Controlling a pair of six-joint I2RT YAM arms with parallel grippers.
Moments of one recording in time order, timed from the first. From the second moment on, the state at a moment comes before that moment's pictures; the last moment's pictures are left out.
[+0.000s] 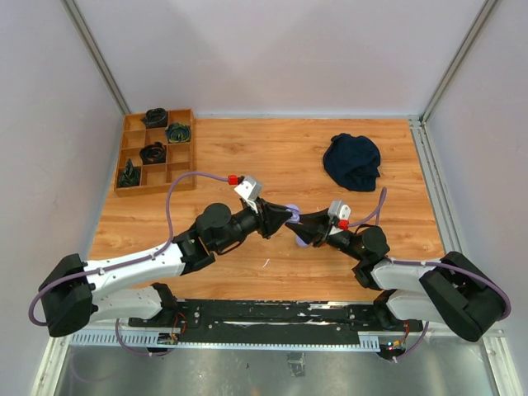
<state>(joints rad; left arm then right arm) -1.00 1.11 0.61 0.49 -0.07 -0.39 0.65 1.23 0.14 1.37 -0.48 0.10</state>
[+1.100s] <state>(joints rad) -1.00 1.05 0.58 0.42 -0.09 -0.40 0.65 1.22 0.14 1.37 -0.48 0.10</state>
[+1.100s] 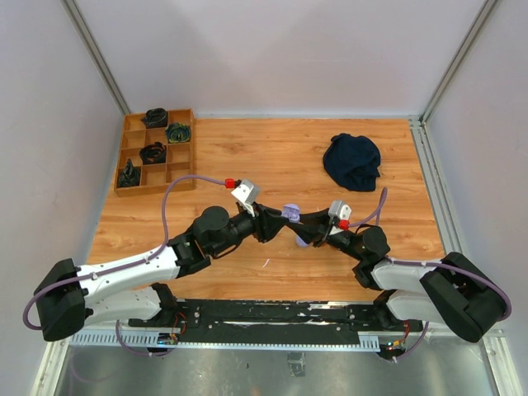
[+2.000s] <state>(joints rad) -0.95 1.02 0.64 0.20 -0.07 -0.39 0.65 1.21 0.14 1.37 -0.48 0.10</state>
